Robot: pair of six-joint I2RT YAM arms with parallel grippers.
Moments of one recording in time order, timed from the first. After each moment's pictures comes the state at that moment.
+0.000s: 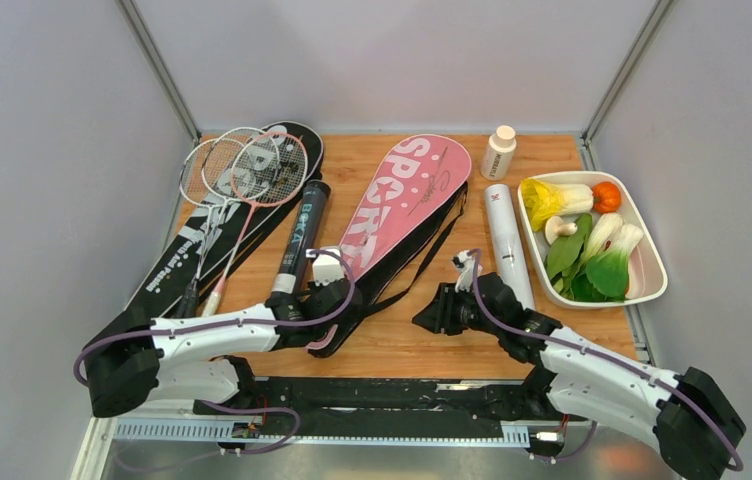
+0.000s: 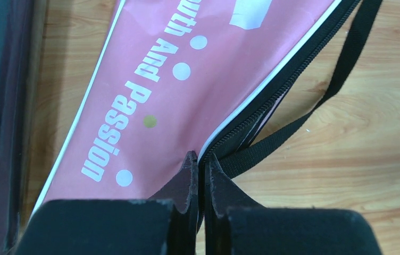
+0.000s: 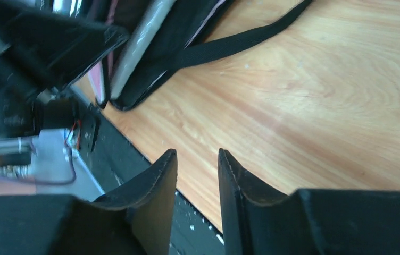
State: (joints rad) left arm -1.07 1.19 0.58 -0.29 -0.62 -0.91; right arm 0.80 0.82 0.31 0.00 -0.23 0.75
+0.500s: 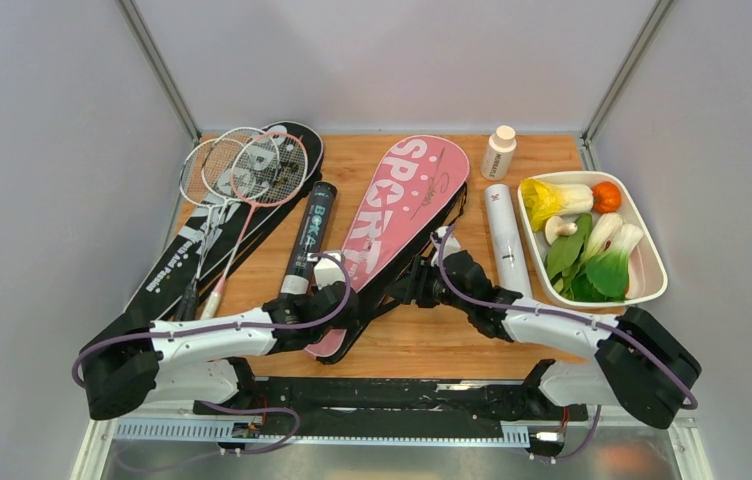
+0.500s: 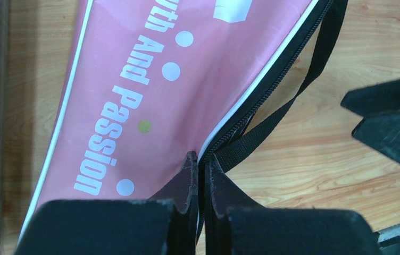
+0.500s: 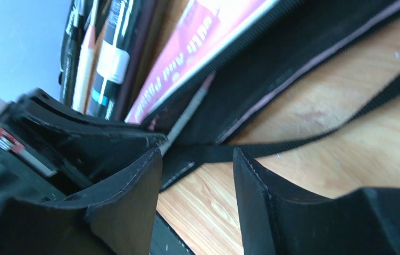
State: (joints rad) left arm -1.07 1.15 0.52 -0.18 -0.49 -0.93; right arm 0.81 1.24 0.46 0.31 -0.11 0.86
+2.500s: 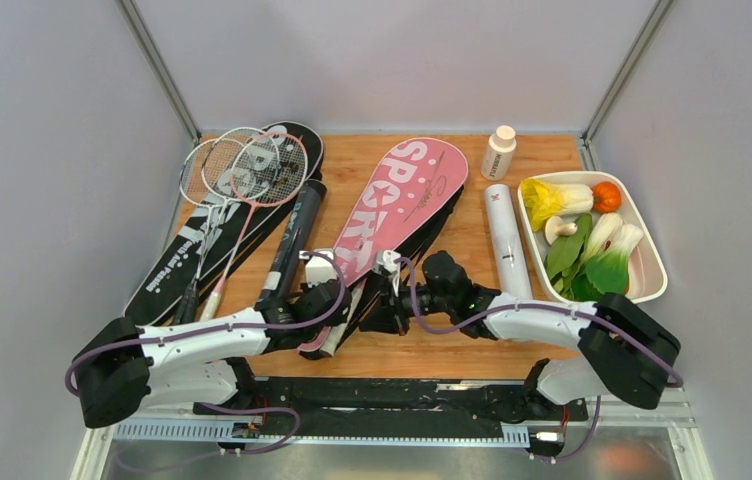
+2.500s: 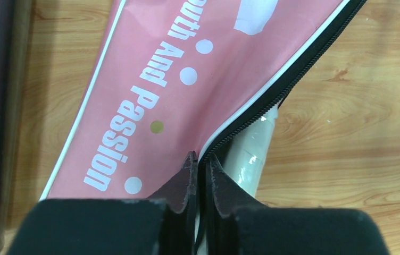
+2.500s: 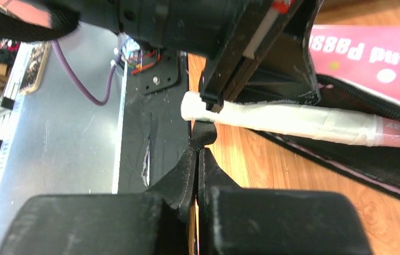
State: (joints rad) left arm -1.03 1.10 0.51 -0.27 -0.56 -0.85; right arm 0.94 1.40 0.57 0.49 -0.70 0.26
